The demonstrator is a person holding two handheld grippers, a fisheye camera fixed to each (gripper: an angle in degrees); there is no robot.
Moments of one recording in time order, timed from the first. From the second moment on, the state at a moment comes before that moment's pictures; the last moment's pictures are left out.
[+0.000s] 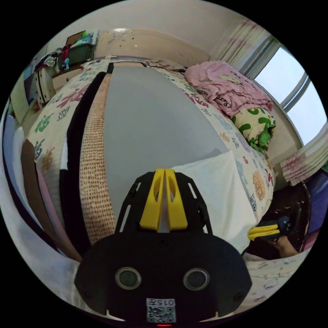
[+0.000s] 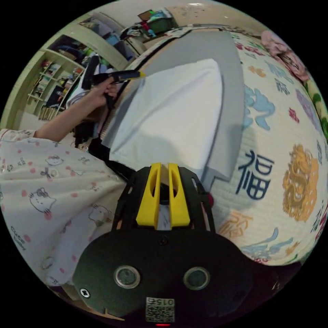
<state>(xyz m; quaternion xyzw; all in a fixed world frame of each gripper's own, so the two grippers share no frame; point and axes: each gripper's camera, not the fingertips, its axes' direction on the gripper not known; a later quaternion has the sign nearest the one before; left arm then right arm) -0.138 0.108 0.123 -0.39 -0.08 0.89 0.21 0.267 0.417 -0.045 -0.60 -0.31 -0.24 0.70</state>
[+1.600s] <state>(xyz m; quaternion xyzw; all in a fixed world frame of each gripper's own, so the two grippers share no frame) -0.003 0.094 0.183 -0.58 -0.13 0.73 0.34 0.149 0.585 0.560 -0.63 -0.25 -0.11 0.73</state>
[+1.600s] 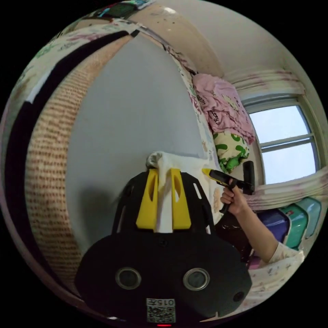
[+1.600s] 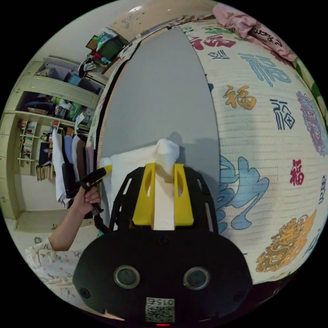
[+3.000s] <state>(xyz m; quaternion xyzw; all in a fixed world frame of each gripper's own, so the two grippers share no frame) 0.284 -0.666 -0.849 0.17 0.17 0.78 0.58 0.595 1.182 0.734 -0.40 -0.79 -0.45 0.11</state>
